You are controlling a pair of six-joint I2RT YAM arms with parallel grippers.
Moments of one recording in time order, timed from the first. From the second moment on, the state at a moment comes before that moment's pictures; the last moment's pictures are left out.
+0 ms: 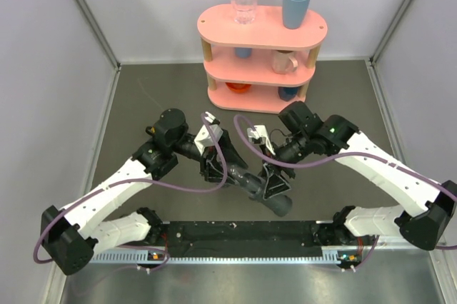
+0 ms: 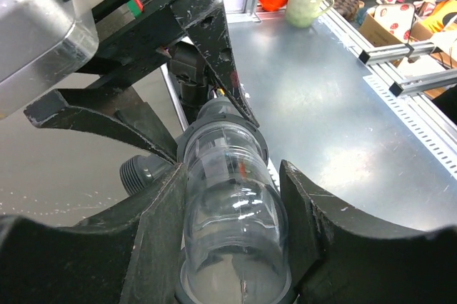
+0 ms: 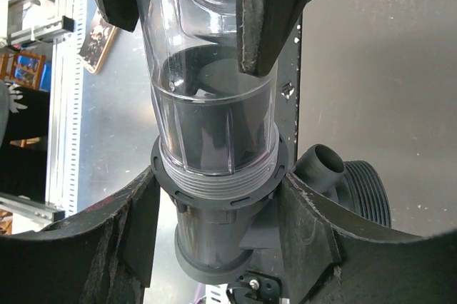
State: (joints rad) left arm -0.70 1.03 0.84 0.12 1.27 -0.07; right arm 0.82 1.22 1.25 -1.04 -0.89 -0.30
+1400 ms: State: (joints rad) left arm -0.69 1.08 0.85 0.11 1.10 -0.18; right arm 0.66 1.07 1.09 -0.86 -0.87 -0.31
